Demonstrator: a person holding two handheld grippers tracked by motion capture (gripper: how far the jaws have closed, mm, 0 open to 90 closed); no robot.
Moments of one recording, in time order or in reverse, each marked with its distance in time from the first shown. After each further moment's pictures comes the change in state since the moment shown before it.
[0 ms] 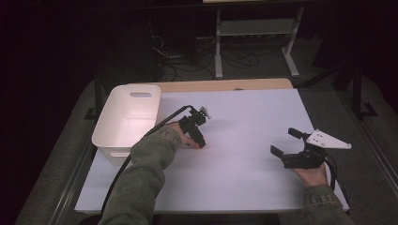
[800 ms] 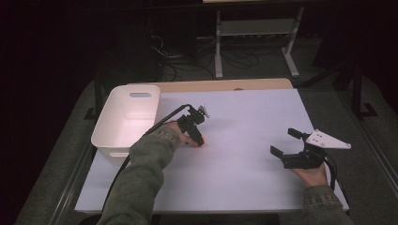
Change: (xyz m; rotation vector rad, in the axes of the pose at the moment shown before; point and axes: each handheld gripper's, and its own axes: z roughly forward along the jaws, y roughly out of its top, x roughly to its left) left arm 0.003 -0.001 -0.006 -0.009 0.010 -0.005; right arm 0.000 0.000 0.000 0.004 0.004 -0.002
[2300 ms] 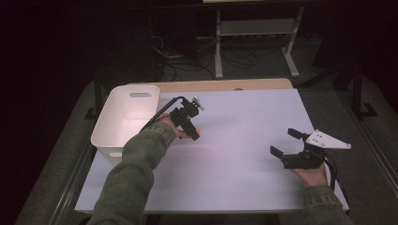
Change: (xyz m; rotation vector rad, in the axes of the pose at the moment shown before) left arm -0.004 -0.007 -0.049 -0.048 0.027 0.005; right arm 0.001 0.000 0.000 0.001 0.002 0.001
